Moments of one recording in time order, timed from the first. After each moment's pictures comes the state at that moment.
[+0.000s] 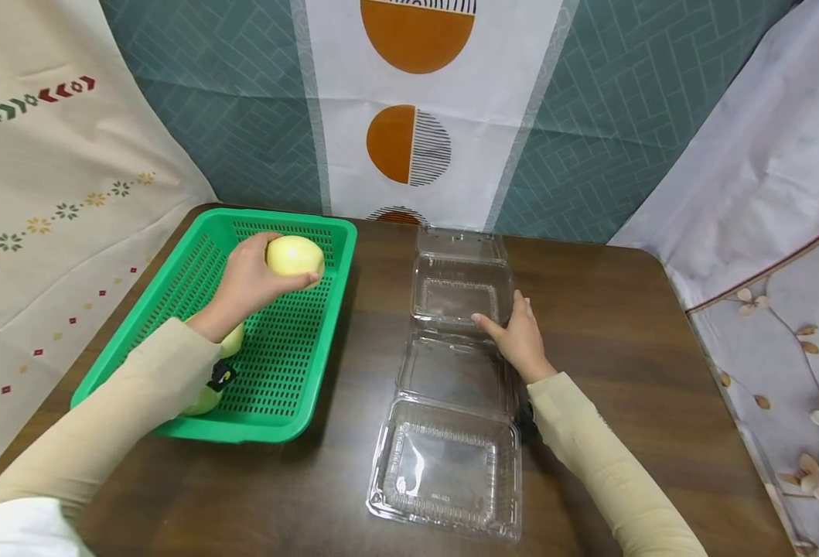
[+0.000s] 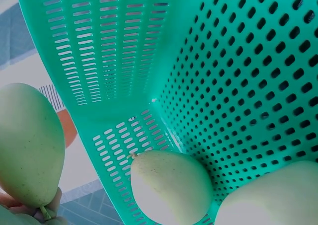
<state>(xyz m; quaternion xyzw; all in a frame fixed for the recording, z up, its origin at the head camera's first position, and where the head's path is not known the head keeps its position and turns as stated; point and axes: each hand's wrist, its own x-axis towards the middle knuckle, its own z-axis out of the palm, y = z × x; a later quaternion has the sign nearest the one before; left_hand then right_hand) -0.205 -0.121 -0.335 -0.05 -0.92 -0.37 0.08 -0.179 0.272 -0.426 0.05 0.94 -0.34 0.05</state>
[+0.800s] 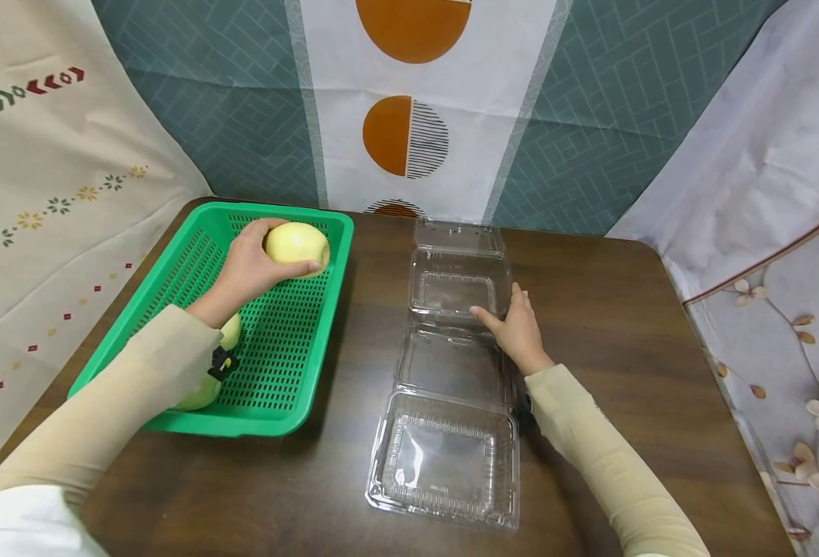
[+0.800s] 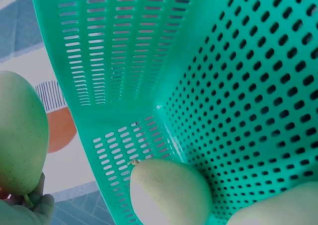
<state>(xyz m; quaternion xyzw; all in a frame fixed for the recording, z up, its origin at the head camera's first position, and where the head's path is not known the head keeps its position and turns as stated) -0.214 -0.118 -0.332 -0.06 -0.91 -0.42 0.06 -0.180 0.271 -0.425 0.05 0.94 -0.33 0.05</state>
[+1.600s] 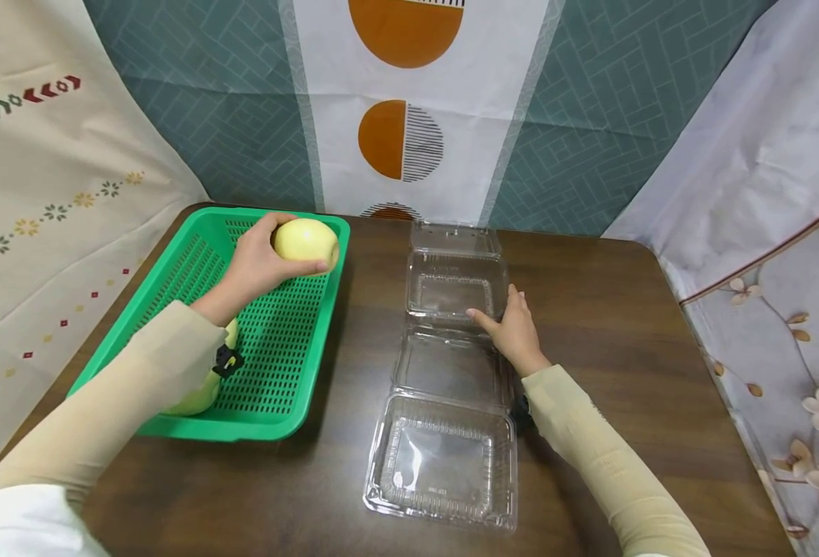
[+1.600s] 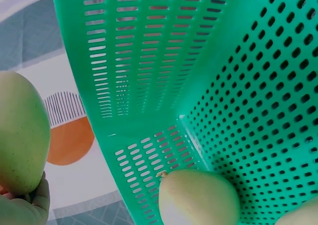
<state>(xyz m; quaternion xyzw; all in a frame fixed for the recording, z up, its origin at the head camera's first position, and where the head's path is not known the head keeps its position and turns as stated) -0.216 -0.101 -0.319 -0.07 -0.89 -0.44 0.04 -0.180 0.273 -0.425 0.05 0.94 -0.33 0.04</state>
